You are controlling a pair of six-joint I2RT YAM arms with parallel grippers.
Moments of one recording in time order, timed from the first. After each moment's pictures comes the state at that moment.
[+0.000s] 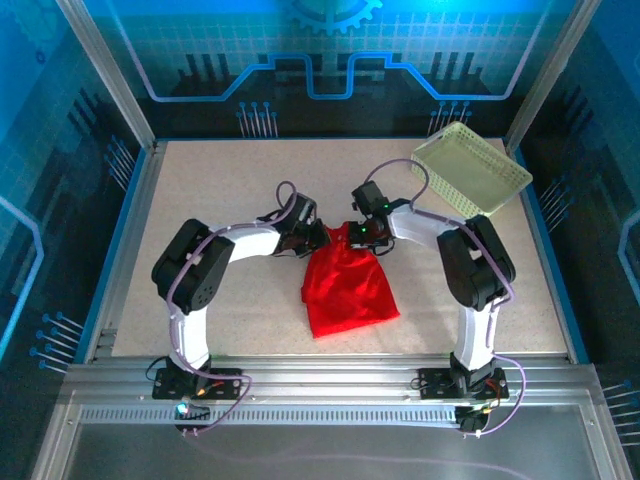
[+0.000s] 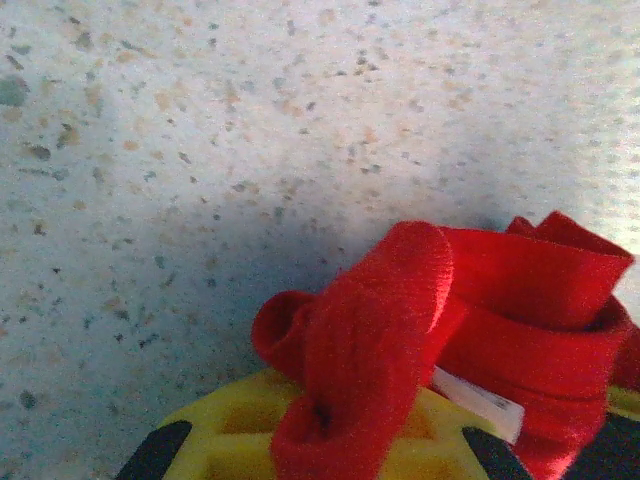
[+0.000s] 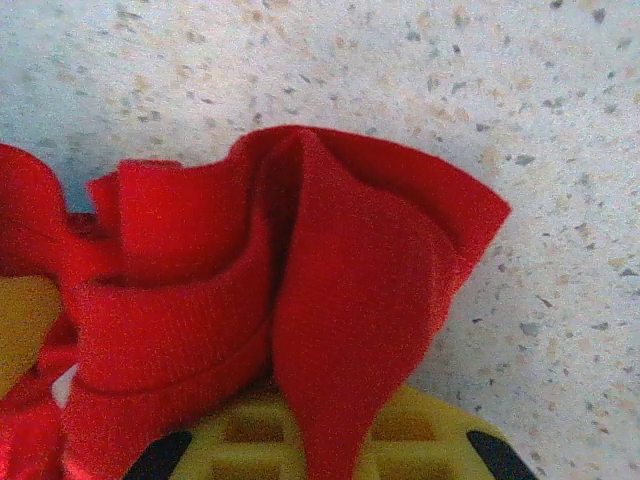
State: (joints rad) left arm -0.50 1.92 1.11 -0.07 0.25 -0.98; right arm 0.49 1.92 1.27 -0.51 -0.10 0.43
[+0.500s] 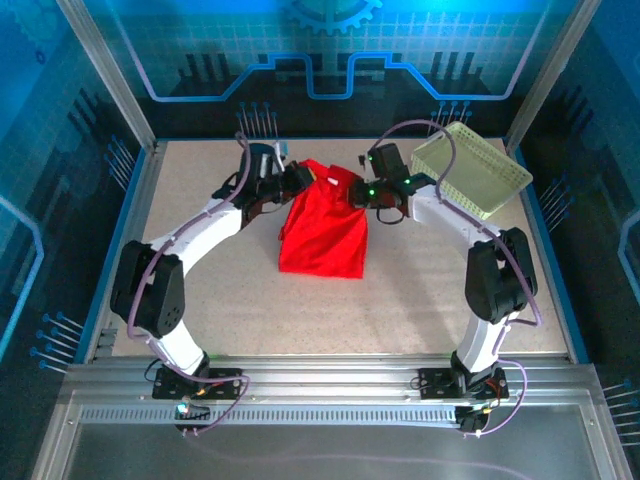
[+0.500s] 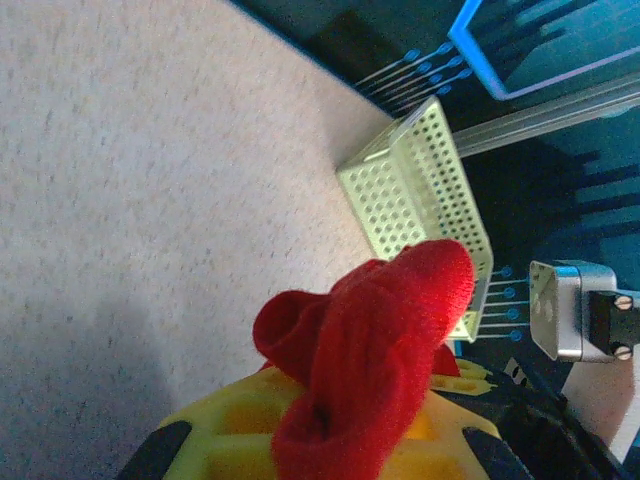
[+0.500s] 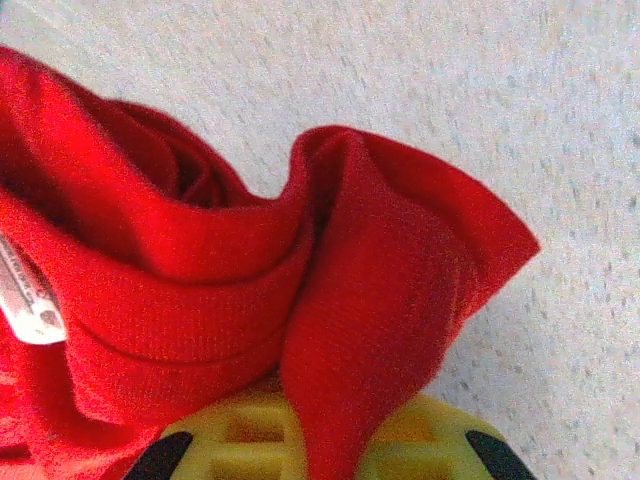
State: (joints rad) left arm -0.33 1.68 1.27 -0.06 0.35 -0.89; right arm 0.43 1.79 1.46 -0.48 -0.17 0.42
